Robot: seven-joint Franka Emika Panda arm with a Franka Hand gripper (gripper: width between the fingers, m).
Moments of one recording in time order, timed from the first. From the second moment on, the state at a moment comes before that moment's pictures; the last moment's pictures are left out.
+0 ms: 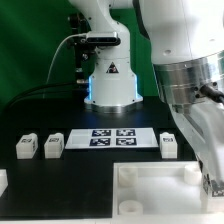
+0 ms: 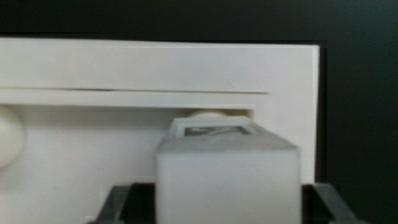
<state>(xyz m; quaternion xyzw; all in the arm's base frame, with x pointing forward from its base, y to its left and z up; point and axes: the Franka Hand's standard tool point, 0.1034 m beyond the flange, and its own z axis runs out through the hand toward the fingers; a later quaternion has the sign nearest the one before) 0.632 0.114 0.070 -0.67 0.73 0.07 0.08</state>
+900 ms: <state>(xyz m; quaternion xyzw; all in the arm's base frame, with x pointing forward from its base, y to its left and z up) 0.629 0.121 0.067 -0.86 0.50 0.04 0.10</state>
